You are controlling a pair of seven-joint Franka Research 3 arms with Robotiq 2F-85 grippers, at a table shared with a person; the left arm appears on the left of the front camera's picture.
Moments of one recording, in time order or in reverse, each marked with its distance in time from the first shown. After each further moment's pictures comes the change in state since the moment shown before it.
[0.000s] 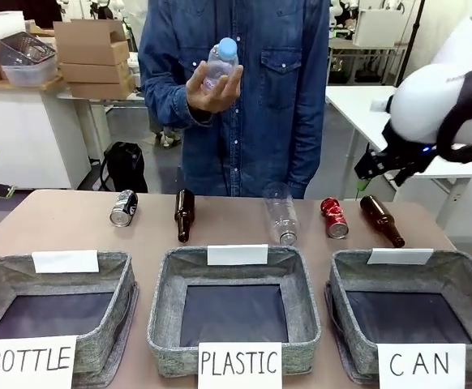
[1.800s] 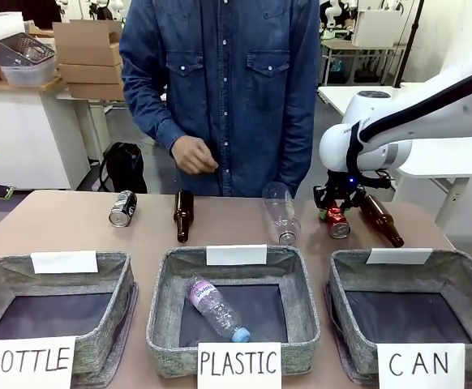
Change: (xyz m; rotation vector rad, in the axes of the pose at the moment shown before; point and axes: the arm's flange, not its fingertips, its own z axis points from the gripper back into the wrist) left arm 0.000 0.000 0.000 0.000 0.000 0.000; right arm 0.096 0.009 -0.199 -0.025 0.238 -0.136
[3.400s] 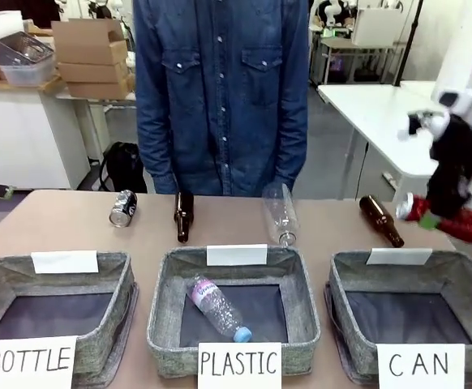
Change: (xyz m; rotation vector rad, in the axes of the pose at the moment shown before) left arm 0.000 0.000 0.001 0.001 0.000 -0.001; right arm -0.260 -0.069 0.217 0.205 -0.028 1.204
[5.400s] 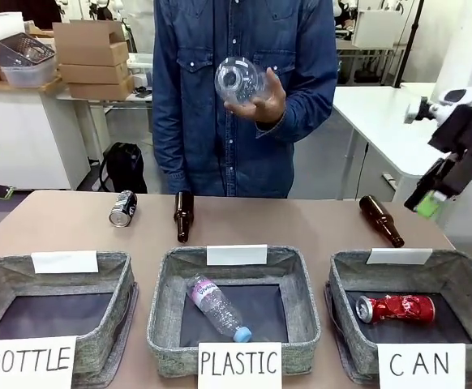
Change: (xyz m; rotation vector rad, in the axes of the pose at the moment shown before) left arm 0.000 0.000 0.000 -0.001 0.000 0.001; right arm -0.002 -0.042 0.015 0.450 -0.238 -0.273
